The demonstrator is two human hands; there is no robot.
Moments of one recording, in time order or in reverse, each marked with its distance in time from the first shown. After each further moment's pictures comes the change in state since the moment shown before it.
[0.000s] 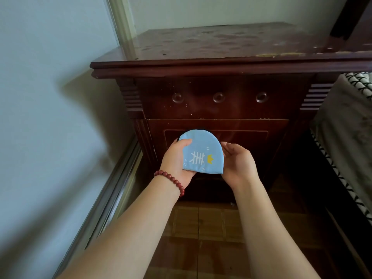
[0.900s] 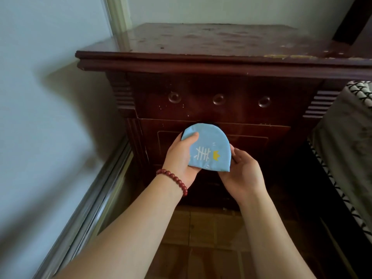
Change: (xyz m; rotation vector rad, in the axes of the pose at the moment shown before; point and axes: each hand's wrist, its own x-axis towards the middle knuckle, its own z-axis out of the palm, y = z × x) left_hand 0.018 -0.003 0.020 -0.032 -0.111 0.079; right_hand 0.000 -0.010 -0.020 -0.021 -0.082 -0.027
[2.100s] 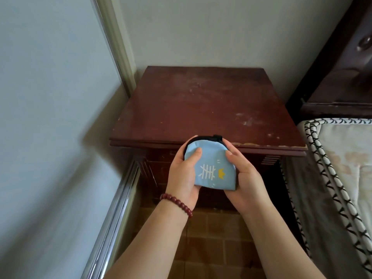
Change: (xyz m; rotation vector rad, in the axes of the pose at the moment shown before) left_hand -0.095 0.123 0.118 0.104 0.106 -0.002; right_hand -0.088 -0.123 0.142 -0.265 0.026 0.062
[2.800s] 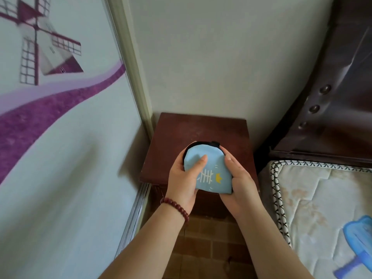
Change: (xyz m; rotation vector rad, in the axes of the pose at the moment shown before) left_hand -0.117 0.214 0.113 0.068 0.019 0.077; right_hand -0.104 -0.189 0.155 -0.015 0.057 0.018
